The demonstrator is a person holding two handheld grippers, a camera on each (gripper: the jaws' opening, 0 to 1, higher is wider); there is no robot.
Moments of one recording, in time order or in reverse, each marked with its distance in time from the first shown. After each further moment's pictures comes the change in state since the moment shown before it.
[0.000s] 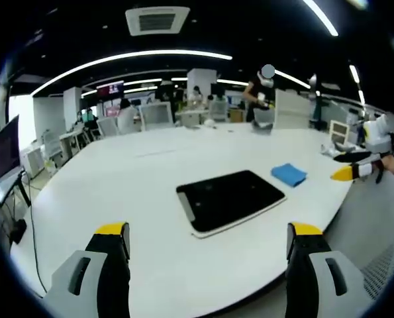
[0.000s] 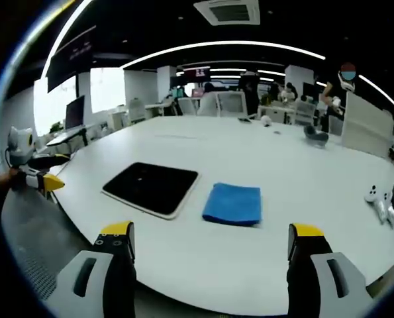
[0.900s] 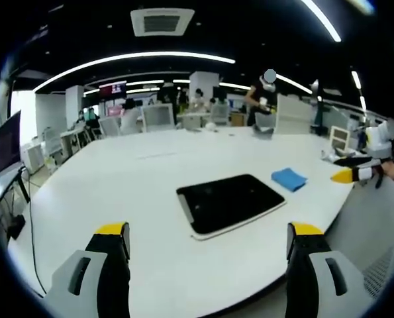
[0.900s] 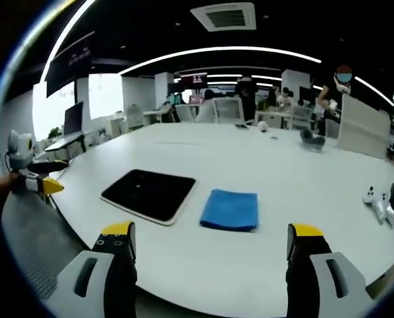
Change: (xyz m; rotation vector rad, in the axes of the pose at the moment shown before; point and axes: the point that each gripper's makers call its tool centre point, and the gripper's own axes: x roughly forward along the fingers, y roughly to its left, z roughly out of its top) left arm -0.001 0.001 0.001 -0.016 -0.011 0.006; right arm -0.003 -0.002 0.007 0.008 -0.051 -0.013
